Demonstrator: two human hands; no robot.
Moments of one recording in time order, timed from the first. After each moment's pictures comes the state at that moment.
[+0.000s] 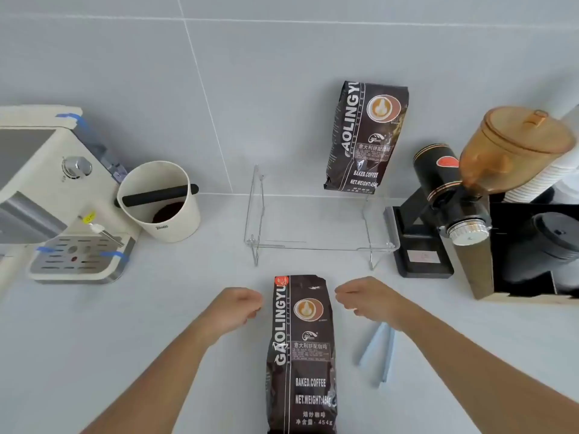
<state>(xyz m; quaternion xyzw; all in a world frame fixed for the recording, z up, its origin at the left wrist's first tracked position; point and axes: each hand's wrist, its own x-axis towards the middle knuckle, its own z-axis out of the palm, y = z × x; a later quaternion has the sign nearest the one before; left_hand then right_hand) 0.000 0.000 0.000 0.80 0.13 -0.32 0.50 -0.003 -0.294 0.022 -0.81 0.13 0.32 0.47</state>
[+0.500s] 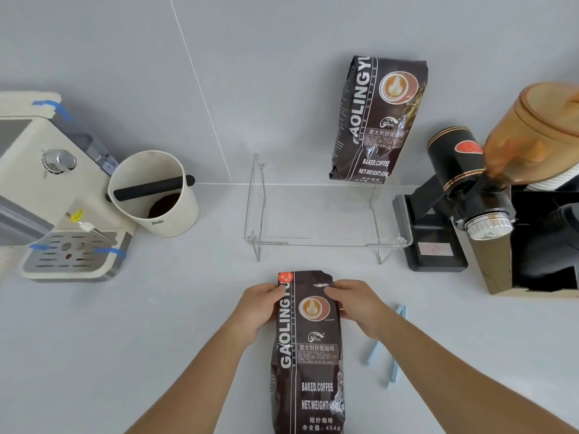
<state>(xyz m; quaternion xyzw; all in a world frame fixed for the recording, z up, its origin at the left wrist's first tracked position) 0.006 -0.048 -0.019 0.66 0.24 -0.30 0.64 0.001 -0.255 -0.015 -0.67 0.26 0.28 0.63</state>
